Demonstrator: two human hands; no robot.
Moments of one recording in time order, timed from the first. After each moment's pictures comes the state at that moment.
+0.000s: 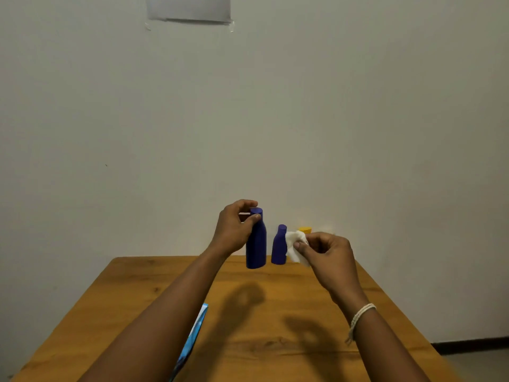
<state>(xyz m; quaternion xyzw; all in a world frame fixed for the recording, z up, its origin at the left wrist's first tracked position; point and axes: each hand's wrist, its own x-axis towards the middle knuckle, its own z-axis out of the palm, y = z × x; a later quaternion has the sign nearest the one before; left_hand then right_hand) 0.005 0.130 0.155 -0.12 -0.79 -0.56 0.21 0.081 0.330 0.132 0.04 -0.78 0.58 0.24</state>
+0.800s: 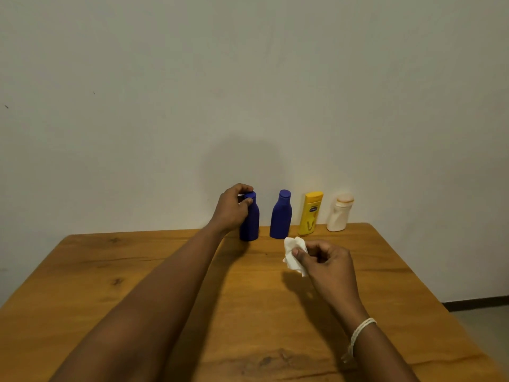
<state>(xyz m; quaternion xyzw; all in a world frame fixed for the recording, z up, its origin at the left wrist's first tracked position) -0.184 0.142 0.029 -0.06 -0.86 -0.50 0.11 -0.038 0.341 0.007 -0.06 -0.81 0.57 0.15</state>
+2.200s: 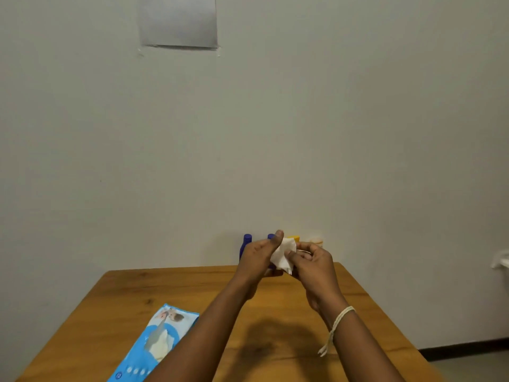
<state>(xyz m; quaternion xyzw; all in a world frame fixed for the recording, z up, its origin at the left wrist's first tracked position) 0.062 0.198 0.134 -0.12 -0.69 -0.71 0.00 0.092 0.327 0.135 0.00 -0.66 0.74 0.14</state>
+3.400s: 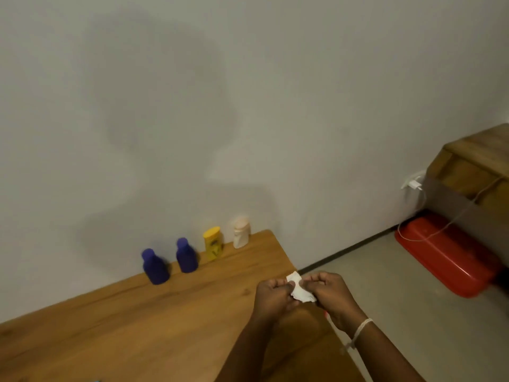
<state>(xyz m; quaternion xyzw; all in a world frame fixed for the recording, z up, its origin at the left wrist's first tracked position) -0.047 0.427 0.107 0.14 -0.65 -0.68 -0.32 -0.008 0.567 0.112 -0.33 -0.70 0.63 -0.03</state>
